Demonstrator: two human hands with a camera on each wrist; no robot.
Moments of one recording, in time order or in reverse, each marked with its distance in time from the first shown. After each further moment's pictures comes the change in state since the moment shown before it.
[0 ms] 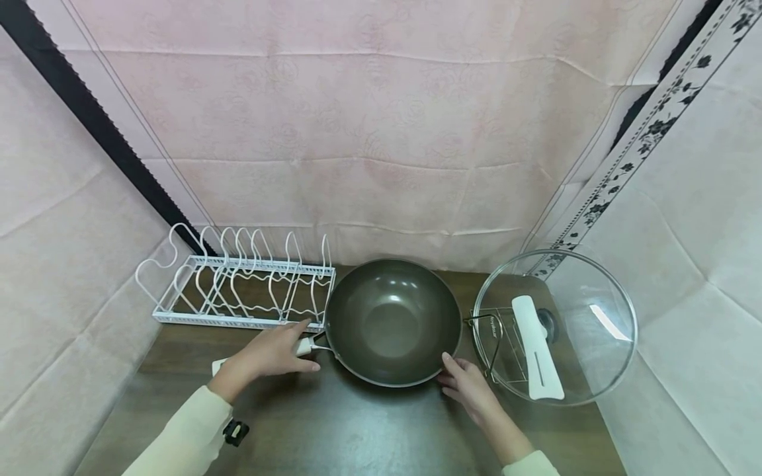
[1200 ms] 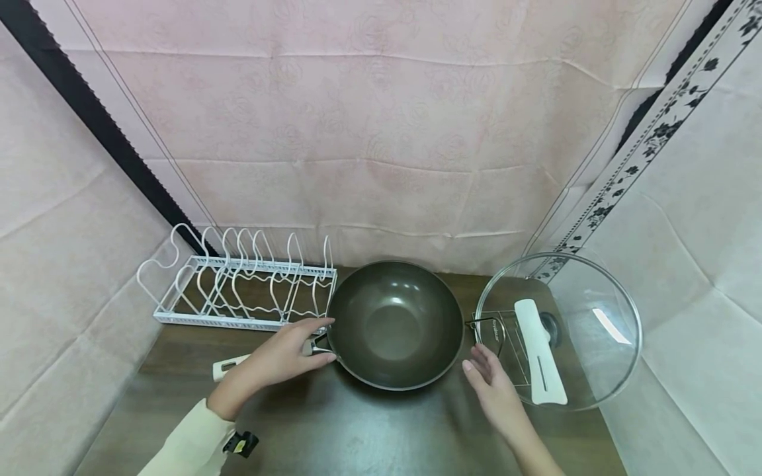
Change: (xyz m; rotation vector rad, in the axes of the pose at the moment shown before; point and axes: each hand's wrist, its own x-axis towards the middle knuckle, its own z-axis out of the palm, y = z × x) left_hand -0.020 0.045 -0.023 -0.221 0.214 0.247; right_hand -0.058 -0.040 -0.021 -0.461 0.119 -0.281
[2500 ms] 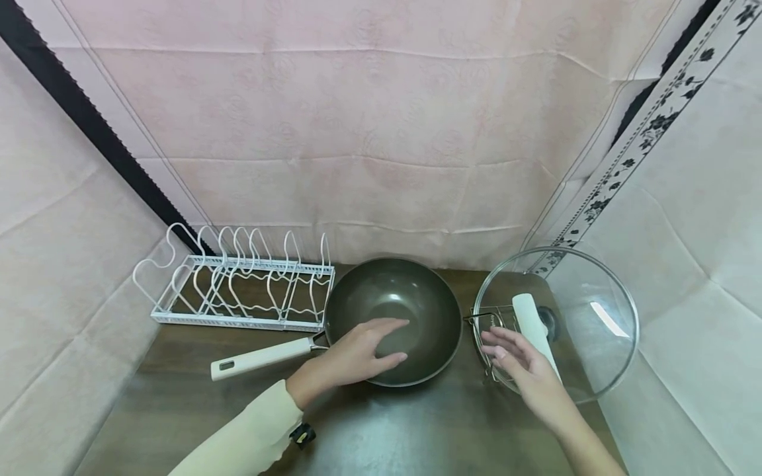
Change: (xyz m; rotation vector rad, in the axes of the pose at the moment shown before) left_hand 0.056 0.078 0.059 -0.009 -0.022 0.267; right_hand -0.011 -0.022 -0.059 0.170 -0.099 -0.455
